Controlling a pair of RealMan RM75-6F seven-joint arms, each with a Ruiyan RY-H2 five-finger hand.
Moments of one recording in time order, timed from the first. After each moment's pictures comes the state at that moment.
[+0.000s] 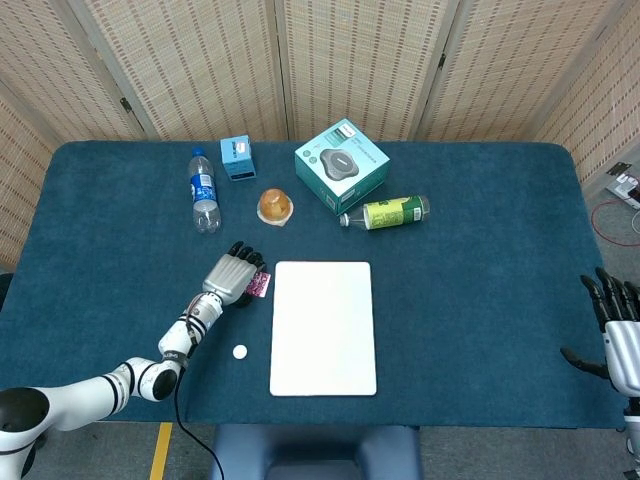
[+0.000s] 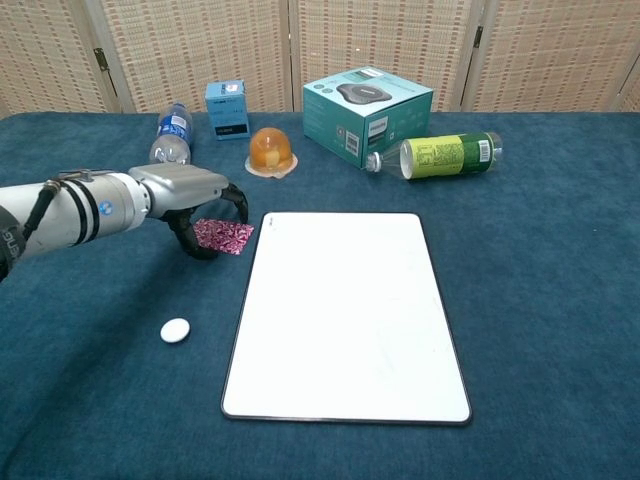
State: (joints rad) left arm -0.94 -1.67 -0.15 -1.13 1.00 0.70 0.41; right arm 0.05 -1.04 0.08 -1.63 -1.45 1.49 0.02
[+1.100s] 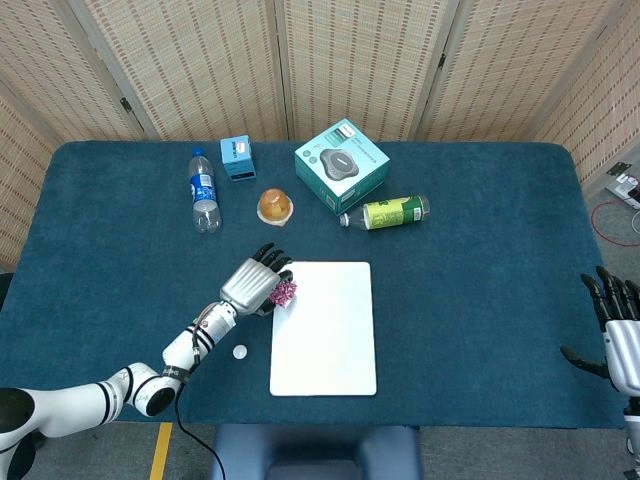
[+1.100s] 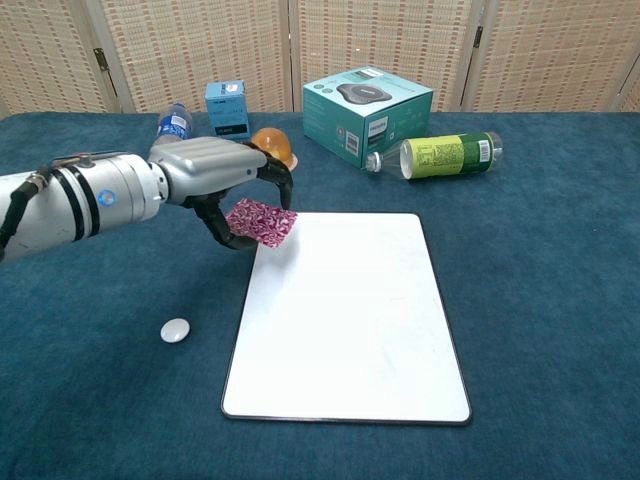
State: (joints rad) left arm -0.93 -1.61 -0.14 -1.32 1.26 0.83 0.31; right arm 0.05 -1.04 0.08 -1.63 -1.45 1.49 0.01
